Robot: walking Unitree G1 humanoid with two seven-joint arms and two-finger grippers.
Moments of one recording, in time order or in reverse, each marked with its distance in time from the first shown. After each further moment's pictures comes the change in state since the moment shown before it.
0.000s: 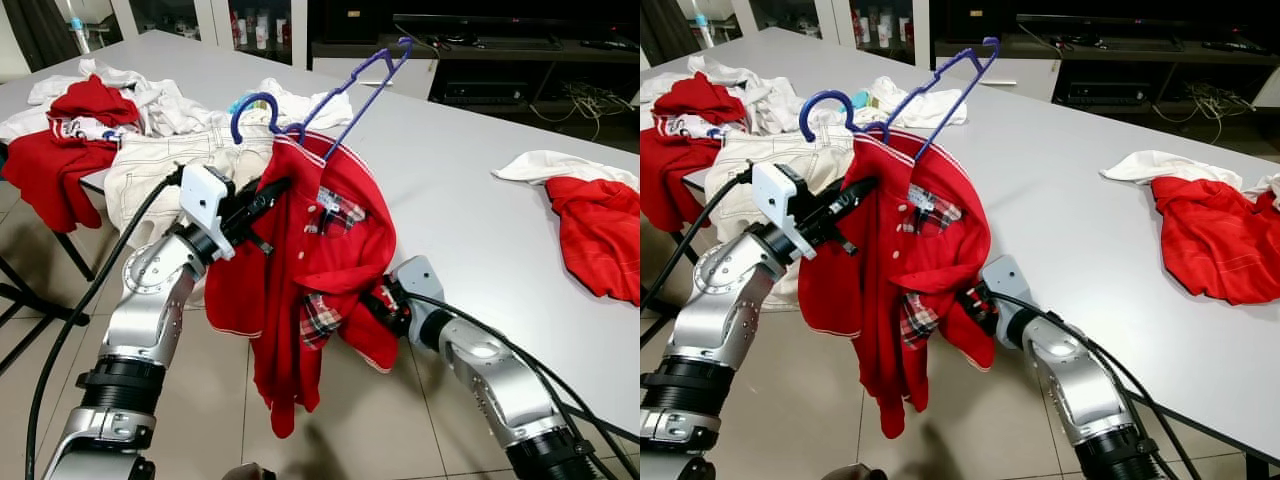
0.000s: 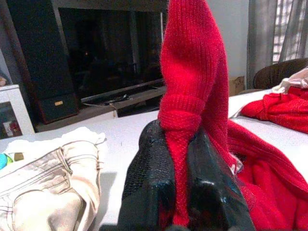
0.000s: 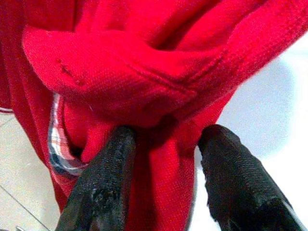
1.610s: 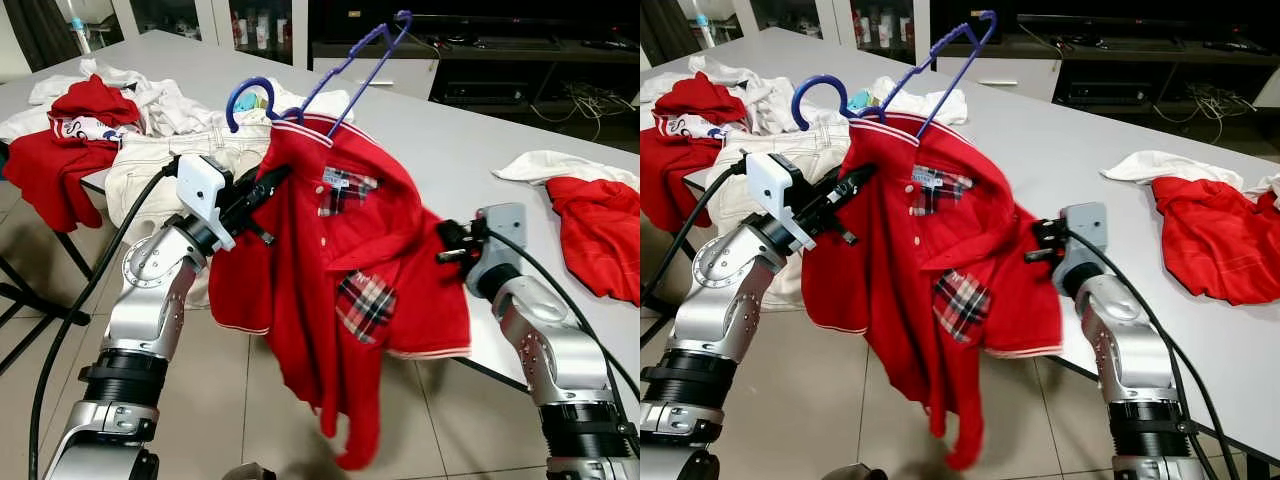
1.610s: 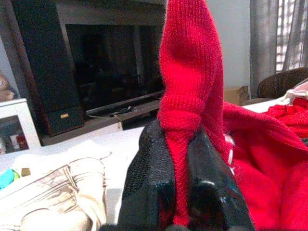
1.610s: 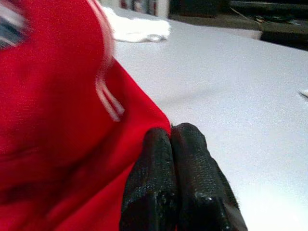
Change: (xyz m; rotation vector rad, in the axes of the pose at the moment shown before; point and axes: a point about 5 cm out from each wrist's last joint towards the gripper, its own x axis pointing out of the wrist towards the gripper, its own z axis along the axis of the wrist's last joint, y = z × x) left arm 0.006 0.002 0.009 0.019 -0.053 0.014; right arm -0.029 -0.079 0.036 0.174 -0.187 -0.382
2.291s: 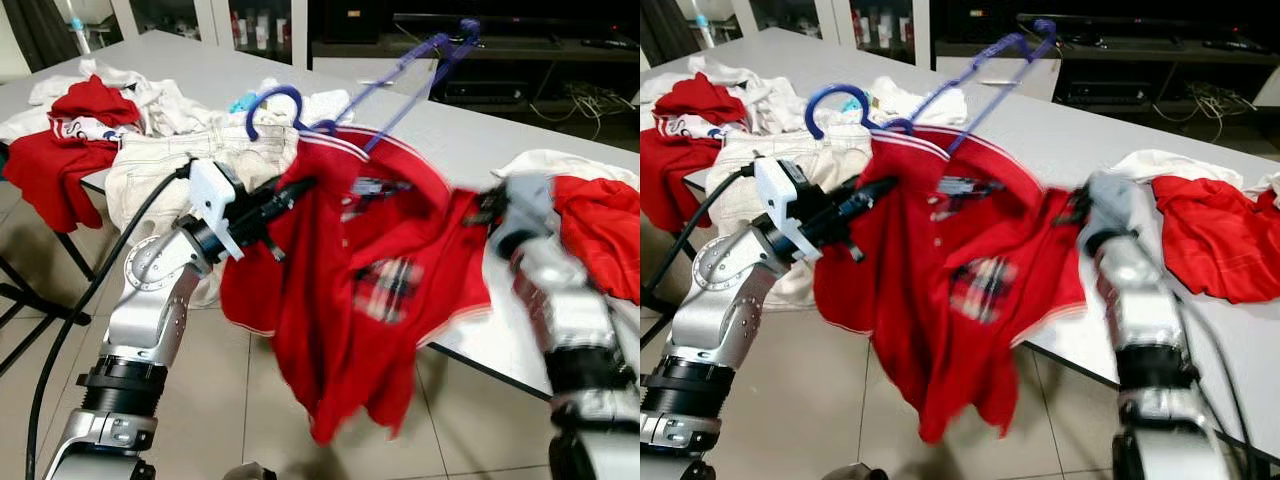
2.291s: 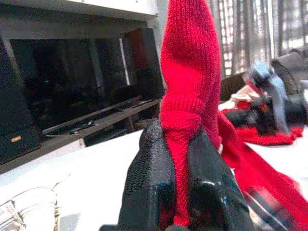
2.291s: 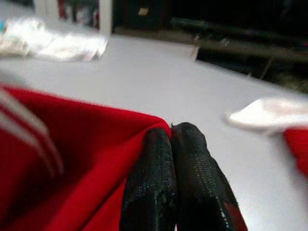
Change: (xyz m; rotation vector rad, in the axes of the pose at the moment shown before) left arm 0.001 -0.020 0.013 0.000 -0.048 -0.216; right arm 0.029 -0.043 0.039 -0.084 -0.093 -0.234
